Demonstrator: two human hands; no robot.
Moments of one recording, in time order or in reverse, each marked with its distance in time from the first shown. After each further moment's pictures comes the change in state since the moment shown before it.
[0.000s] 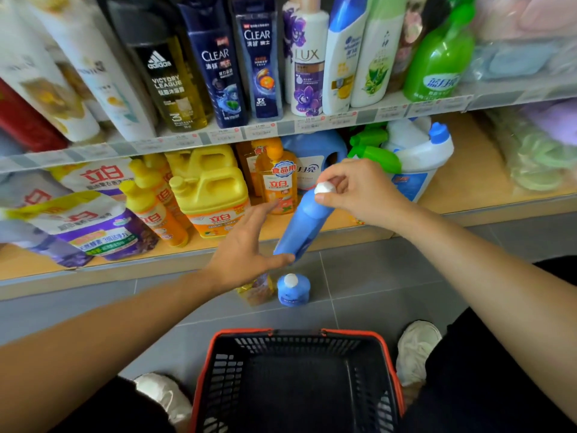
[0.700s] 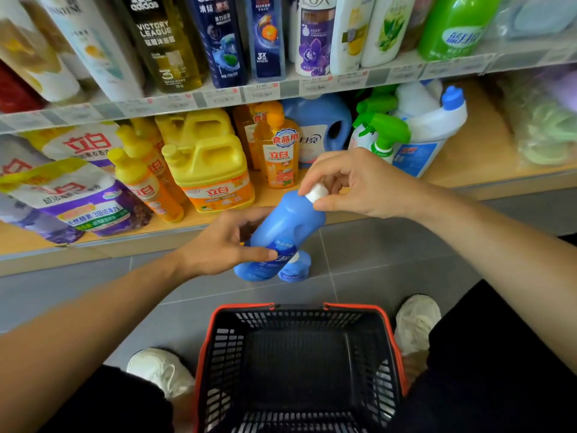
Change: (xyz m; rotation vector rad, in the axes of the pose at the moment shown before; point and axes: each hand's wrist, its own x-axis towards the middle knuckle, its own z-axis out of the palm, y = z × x) left_hand -0.028 -0.002 -0.025 -0.451 -0.307 -0.049; right_hand -0.024 -0.021 0.007 0.169 -0.360 -0.166
